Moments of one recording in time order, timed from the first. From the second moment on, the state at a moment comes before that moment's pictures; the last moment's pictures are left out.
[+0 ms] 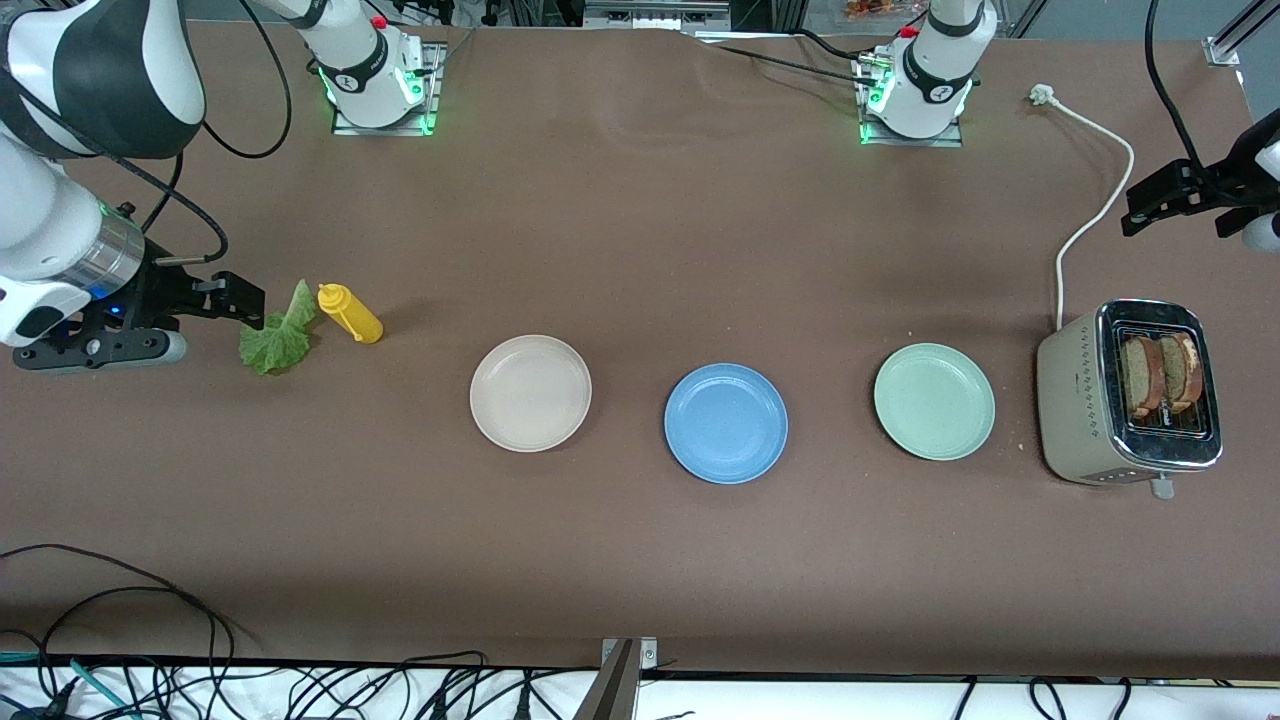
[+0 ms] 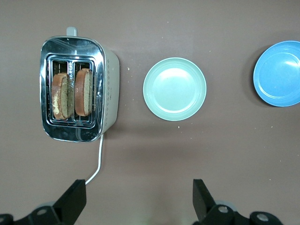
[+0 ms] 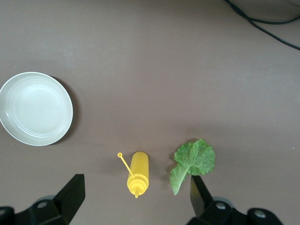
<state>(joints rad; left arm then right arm) 0.07 0.00 -0.04 -1.55 0.04 1.47 0.04 0.42 0.22 -0.35 -1.52 0.04 1.71 -0.05</state>
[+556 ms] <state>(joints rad) 0.07 0.00 -0.04 -1.55 0.04 1.47 0.04 0.42 0.22 -0.35 -1.52 0.04 1.71 -0.05</state>
